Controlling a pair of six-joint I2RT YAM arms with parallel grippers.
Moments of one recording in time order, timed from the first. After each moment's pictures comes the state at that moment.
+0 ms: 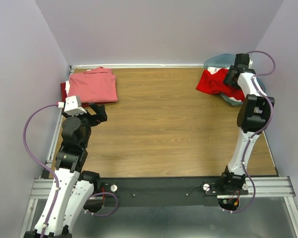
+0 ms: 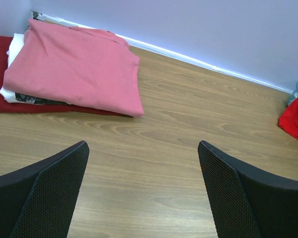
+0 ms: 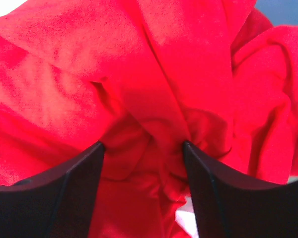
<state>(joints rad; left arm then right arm) -0.18 0.55 0.65 -0.20 -0.20 -0.35 -0.16 2.20 1.89 -0.55 0.25 0.27</state>
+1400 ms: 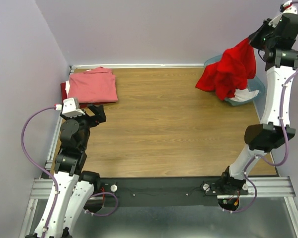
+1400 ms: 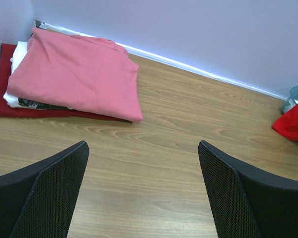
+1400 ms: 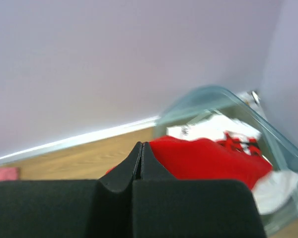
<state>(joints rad) -0.18 0.51 0.65 -0.20 -0.20 -0.35 -0.20 1.85 2.27 -0.66 -0.14 0.27</state>
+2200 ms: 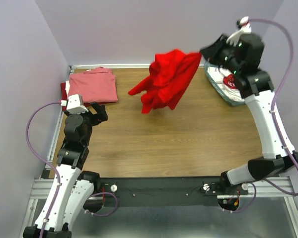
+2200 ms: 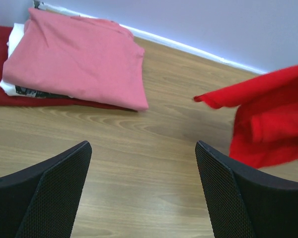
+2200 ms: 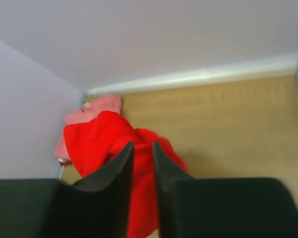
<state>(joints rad) -0.18 0.59 0.65 -0.20 -0.20 -0.35 0.26 1.48 1.88 -0.52 -0.09 0.50</state>
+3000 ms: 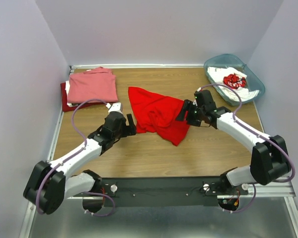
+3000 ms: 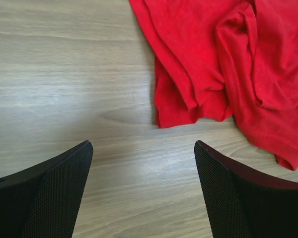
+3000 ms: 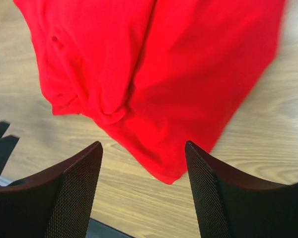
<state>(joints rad) -0.53 1.08 0.54 -0.11 -0.17 -0.56 0.40 1.41 0.95 -0.40 -0.13 0.66</state>
